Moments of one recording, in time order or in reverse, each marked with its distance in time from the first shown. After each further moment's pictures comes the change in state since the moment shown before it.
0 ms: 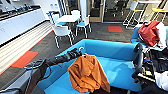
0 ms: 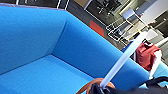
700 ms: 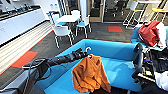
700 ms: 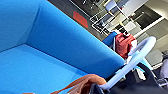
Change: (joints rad) left arm -0.006 0.009 0.191 -0.003 0.007 0.000; right arm 0.002 0.000 0.000 0.000 0.000 0.000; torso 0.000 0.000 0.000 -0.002
